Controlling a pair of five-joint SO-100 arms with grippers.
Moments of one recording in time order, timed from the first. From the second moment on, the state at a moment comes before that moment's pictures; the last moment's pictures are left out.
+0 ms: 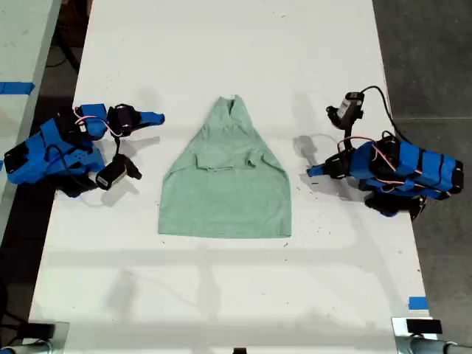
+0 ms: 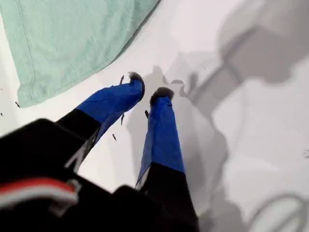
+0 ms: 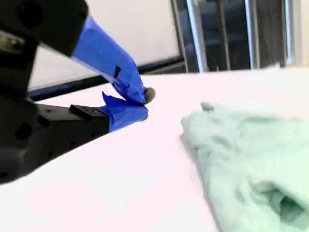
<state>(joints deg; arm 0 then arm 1) -35.2 205.2 185.2 45.3 20.0 18.0 199.9 174.8 75.7 -44.0</state>
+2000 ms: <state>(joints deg) -34.9 205.6 186.2 57.7 16.2 18.0 199.9 174.9 75.7 -44.0</state>
